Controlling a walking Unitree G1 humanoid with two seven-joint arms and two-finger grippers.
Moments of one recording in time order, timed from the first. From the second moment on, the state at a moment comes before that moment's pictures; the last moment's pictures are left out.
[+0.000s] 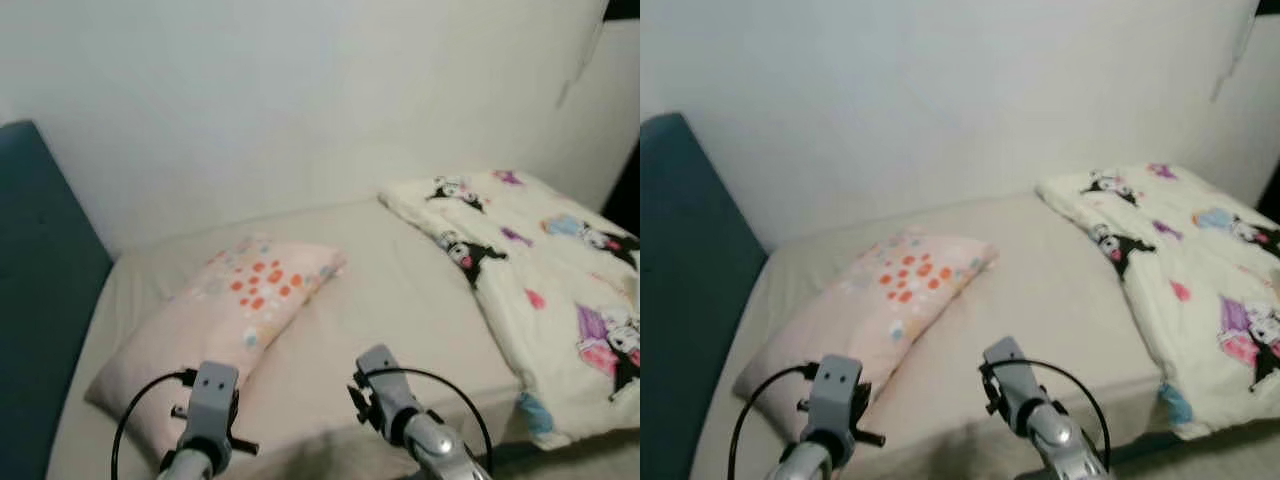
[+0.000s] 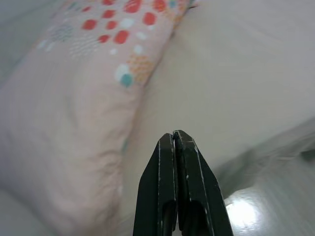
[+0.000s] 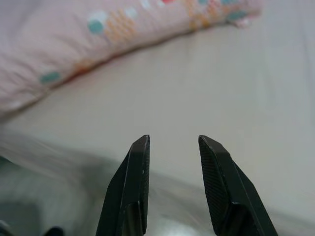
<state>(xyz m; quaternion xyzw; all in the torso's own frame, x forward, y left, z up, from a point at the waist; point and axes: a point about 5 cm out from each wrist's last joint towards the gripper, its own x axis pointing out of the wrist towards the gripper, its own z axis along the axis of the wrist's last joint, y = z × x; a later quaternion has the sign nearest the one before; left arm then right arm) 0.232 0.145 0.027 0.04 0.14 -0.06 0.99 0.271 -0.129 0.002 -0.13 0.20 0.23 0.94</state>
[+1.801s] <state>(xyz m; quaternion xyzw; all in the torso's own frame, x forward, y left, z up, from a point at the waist) 0.187 0.150 -0.075 0.08 0.40 -0.07 0.91 0.208 -0.147 -0.075 -0.19 0.46 0.16 0.85</state>
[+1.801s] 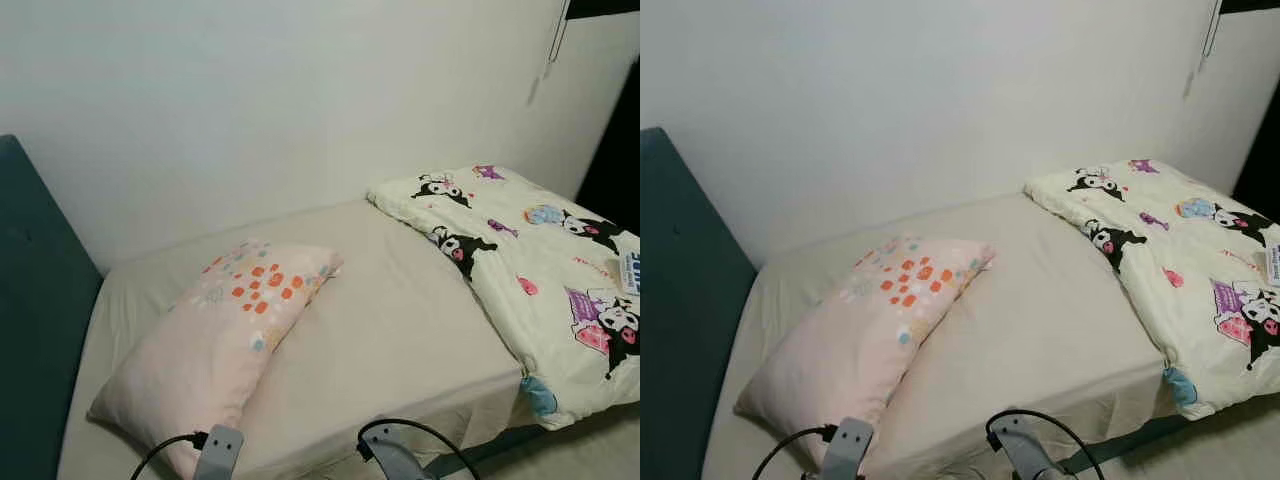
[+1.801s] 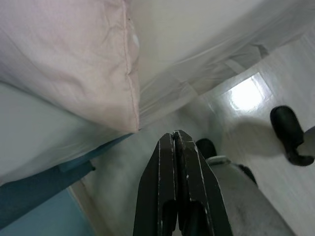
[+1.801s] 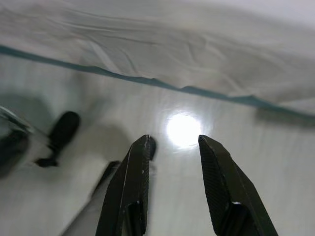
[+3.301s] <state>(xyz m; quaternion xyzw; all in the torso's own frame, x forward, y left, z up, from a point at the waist) 0.188 0.146 -0.073 0.07 0.37 -0.04 0.93 0.205 -0.138 -0.075 -0.21 0.44 0.23 0.84</state>
